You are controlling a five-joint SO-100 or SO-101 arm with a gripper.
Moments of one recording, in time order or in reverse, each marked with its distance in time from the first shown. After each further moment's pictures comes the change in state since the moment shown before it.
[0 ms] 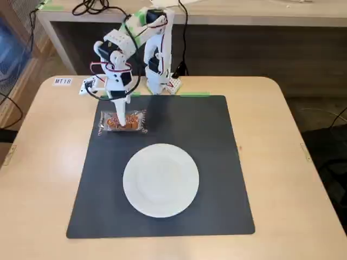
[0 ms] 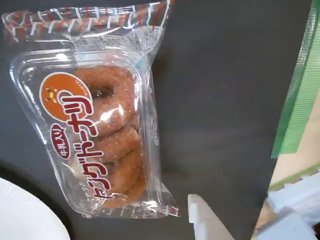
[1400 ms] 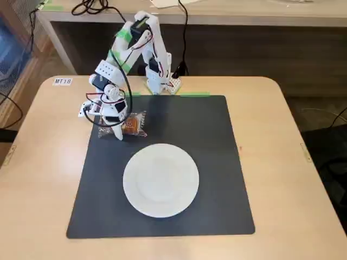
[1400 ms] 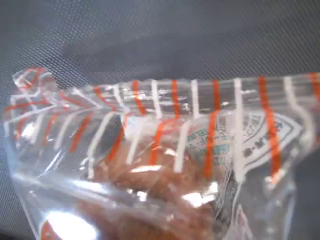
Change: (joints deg) arm 0.9 -25.8 -7.3 -17.3 5.7
